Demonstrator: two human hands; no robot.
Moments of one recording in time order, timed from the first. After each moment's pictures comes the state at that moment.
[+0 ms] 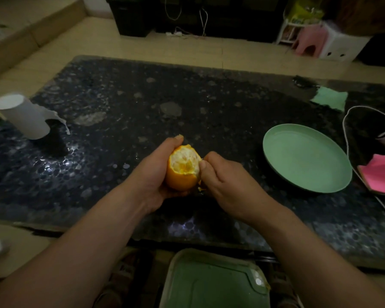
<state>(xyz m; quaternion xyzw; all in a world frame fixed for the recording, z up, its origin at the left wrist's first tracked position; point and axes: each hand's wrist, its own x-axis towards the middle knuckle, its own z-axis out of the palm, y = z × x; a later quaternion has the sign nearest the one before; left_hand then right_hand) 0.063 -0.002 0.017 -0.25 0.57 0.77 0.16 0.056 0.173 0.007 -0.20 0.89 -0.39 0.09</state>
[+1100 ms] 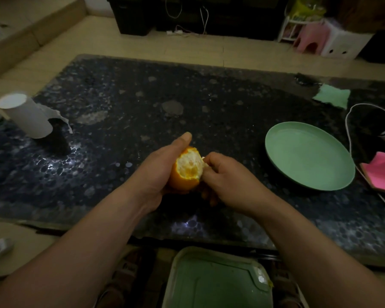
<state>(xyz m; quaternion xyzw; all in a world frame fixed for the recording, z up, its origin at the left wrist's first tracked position) 0.068 -0.006 0.017 -0.19 0.61 0.76 0.14 0.052 0.165 0.007 -0.11 0.85 -0.47 0.21</state>
